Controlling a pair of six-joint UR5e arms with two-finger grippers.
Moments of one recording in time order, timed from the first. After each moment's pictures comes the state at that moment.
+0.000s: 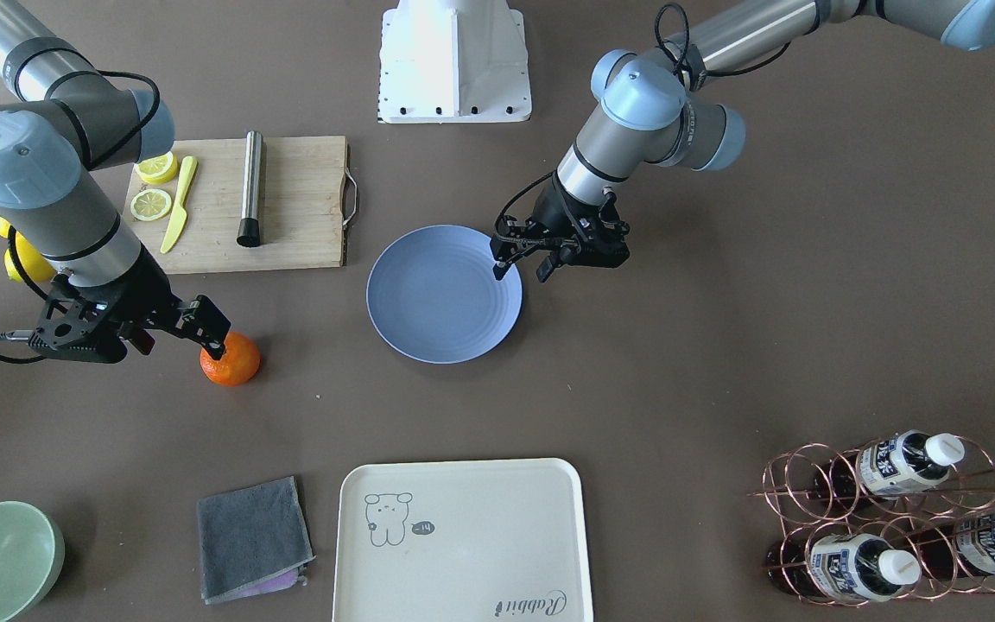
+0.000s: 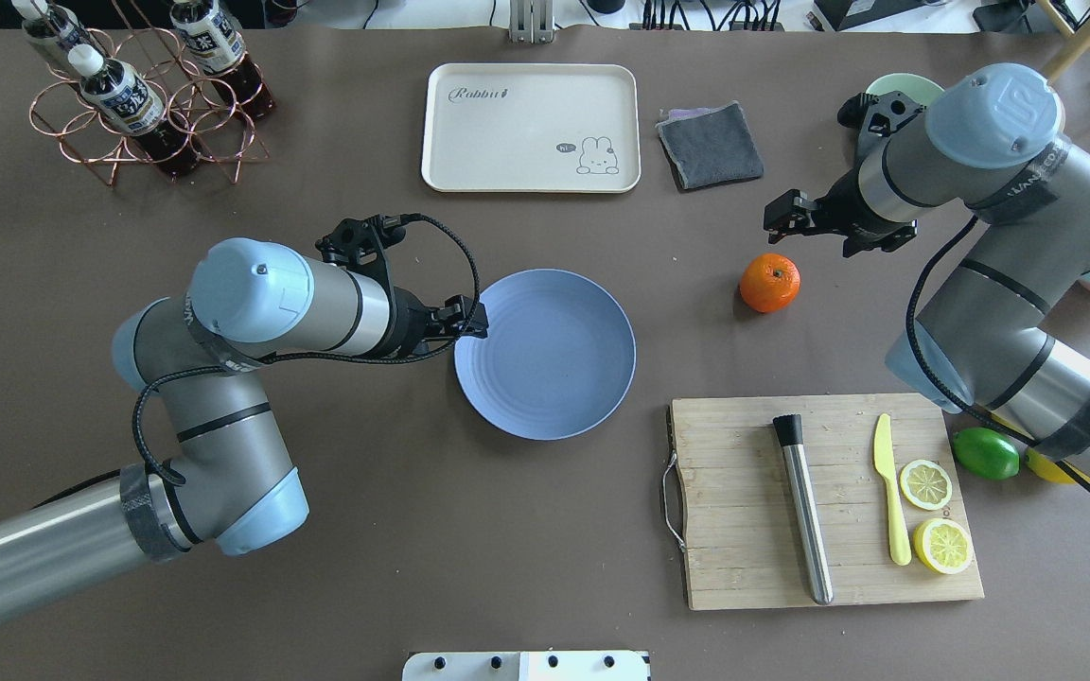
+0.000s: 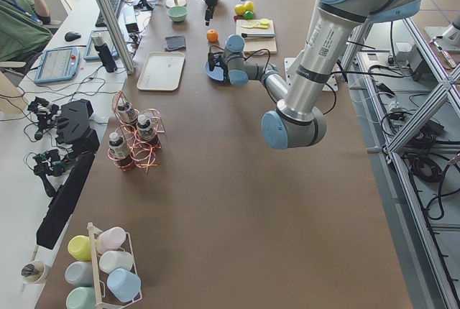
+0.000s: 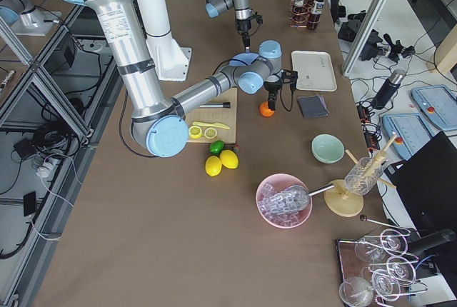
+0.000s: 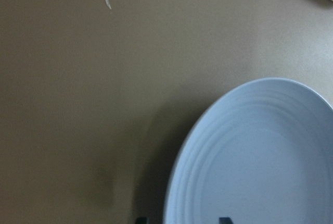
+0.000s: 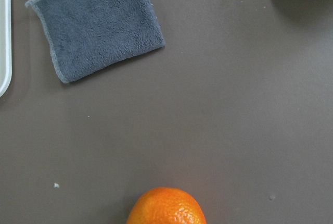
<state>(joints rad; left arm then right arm) -0.56 -2.10 -1.60 -2.22 -1.86 -1.52 0.86 -1.21 1.66 -1.25 2.01 1.13</state>
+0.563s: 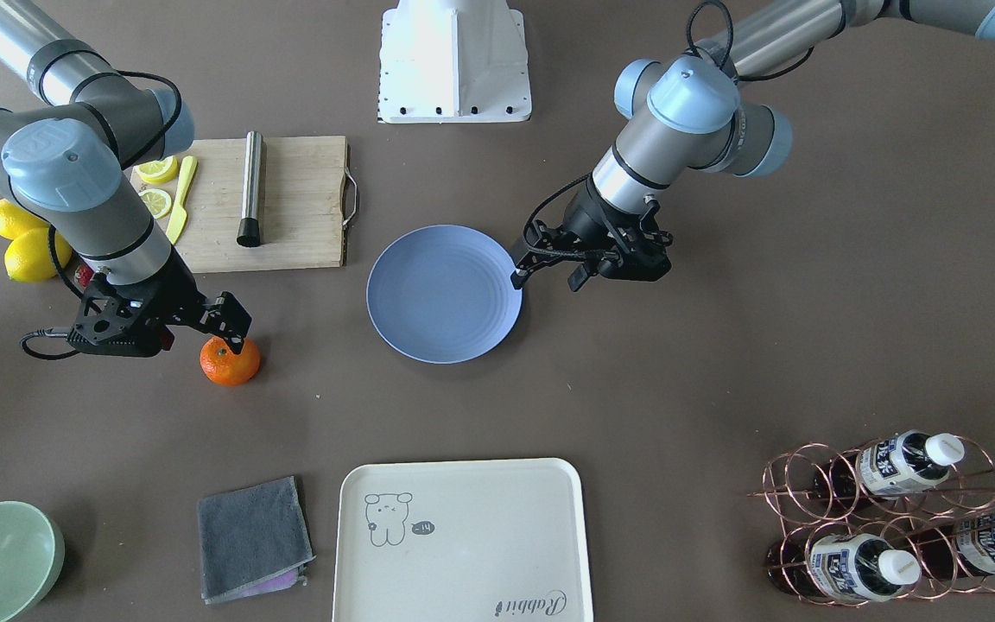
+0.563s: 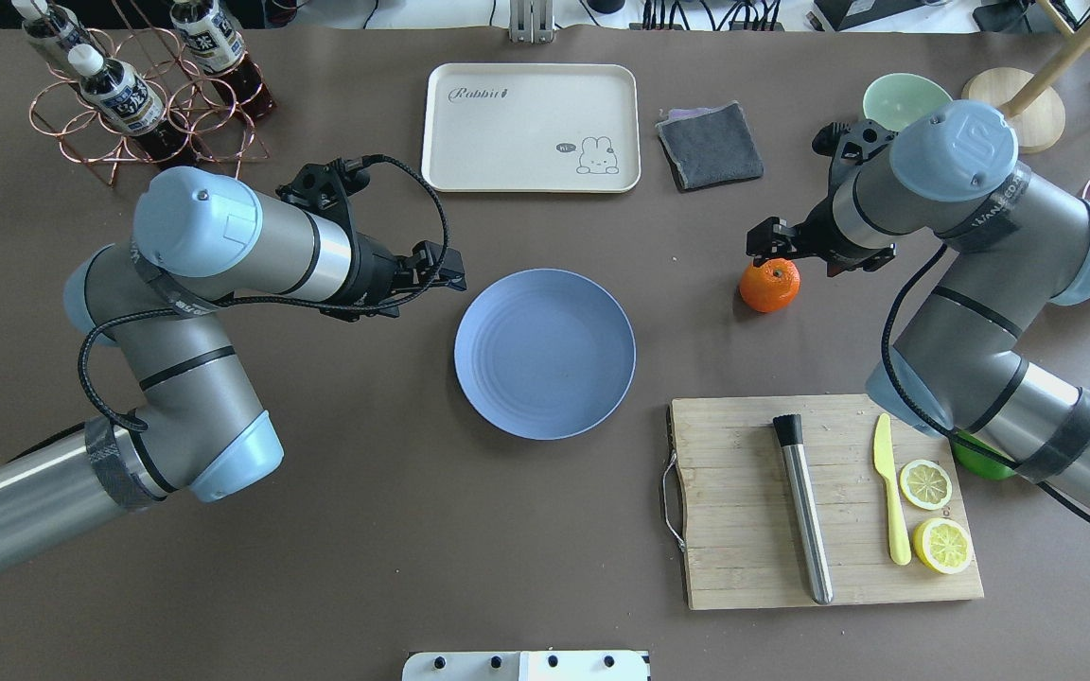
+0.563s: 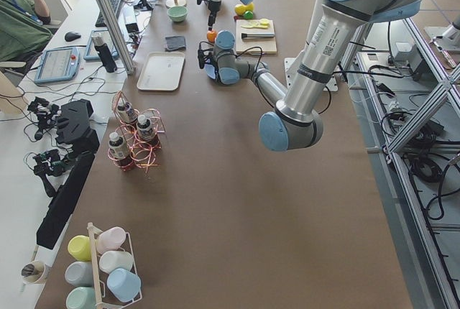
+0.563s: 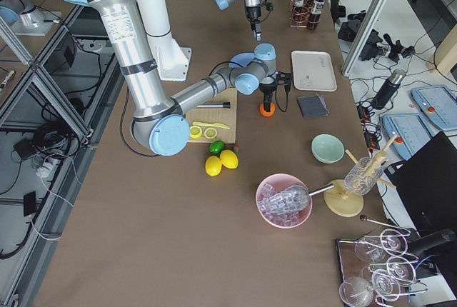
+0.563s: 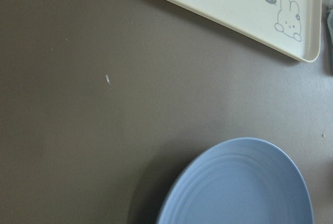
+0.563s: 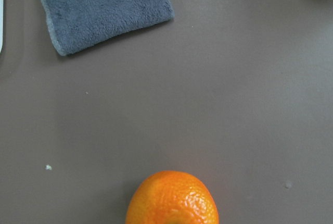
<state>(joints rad) -0.64 -2.10 -1.61 -2.22 -1.94 -1.51 0.80 -1.21 1.64 -1.25 1.96 1.13</state>
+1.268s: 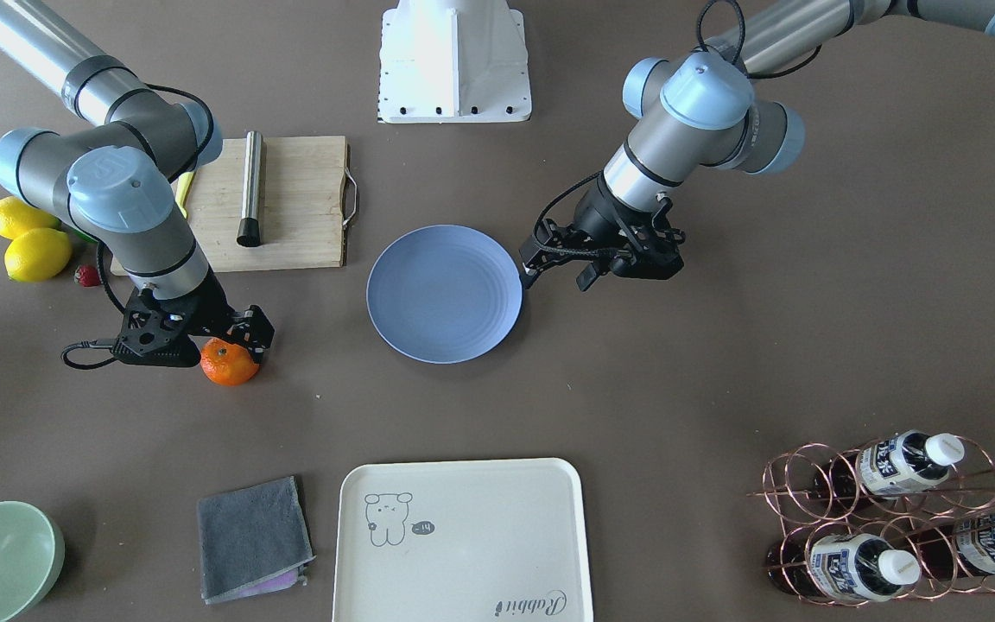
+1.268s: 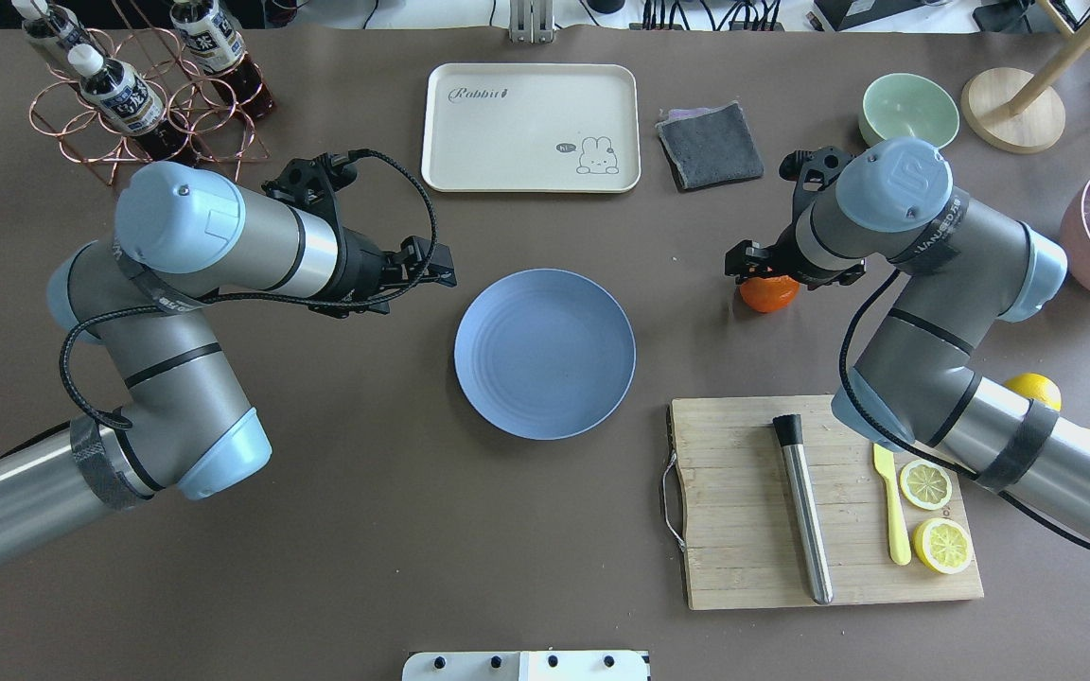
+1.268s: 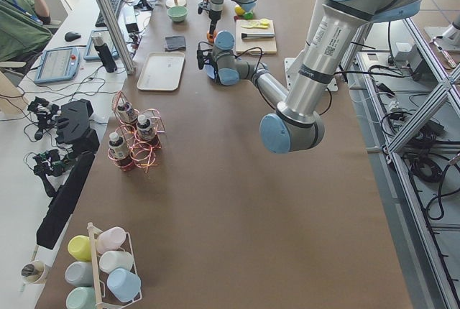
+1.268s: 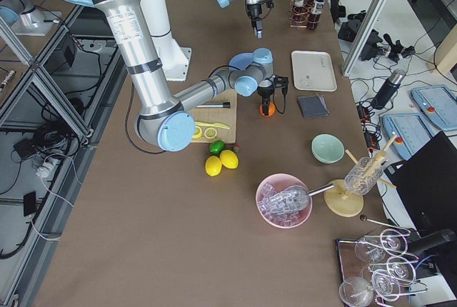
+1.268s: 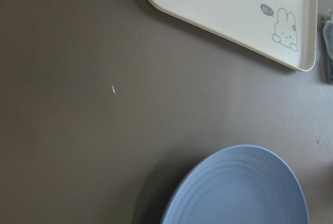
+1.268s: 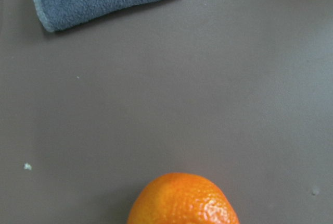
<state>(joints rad) -0.65 -2.08 -1.63 -2.22 -1.95 -1.51 0.74 -1.17 1.56 -1.24 1.88 1.12</state>
